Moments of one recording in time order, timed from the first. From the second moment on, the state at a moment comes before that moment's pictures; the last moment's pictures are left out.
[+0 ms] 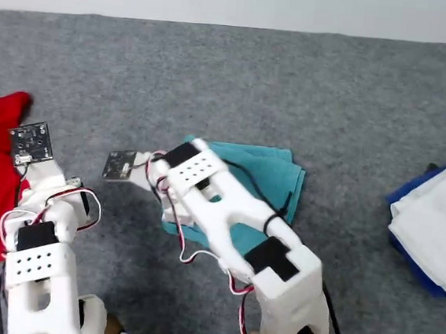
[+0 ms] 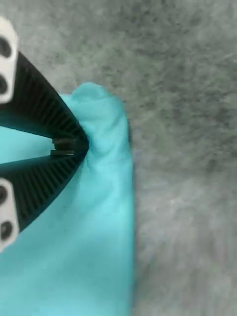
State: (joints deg) left arm -23.0 -51.1 71.7 42.4 8.0; right arm -44.0 26.3 -2.5 71.0 42.6
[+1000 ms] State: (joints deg) left arm -23.0 -51.1 71.7 42.4 8.0; right arm -33.5 53.0 -40.2 63.8 42.6
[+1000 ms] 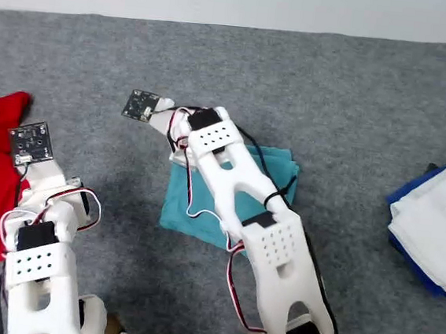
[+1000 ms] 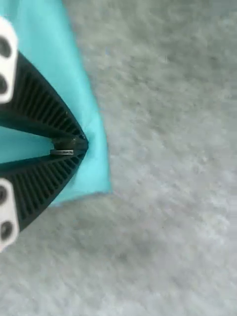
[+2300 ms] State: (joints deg) left arm -22.0 -51.1 71.7 42.2 8.0; right arm -13.2 36.6 -47.6 100.3 18.9
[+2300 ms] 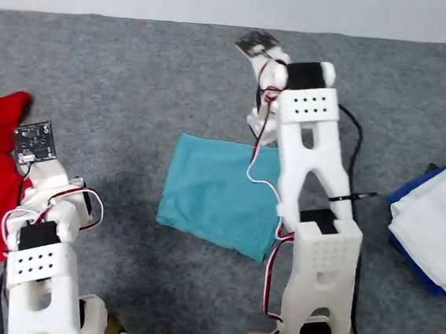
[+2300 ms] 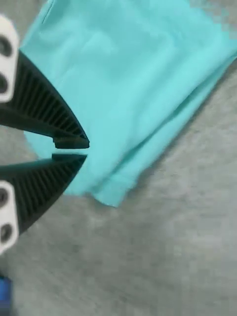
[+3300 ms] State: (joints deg) left arm -22.0 -51.1 71.7 42.2 7.9; right arm -6.8 39.4 -41.1 100.3 13.8
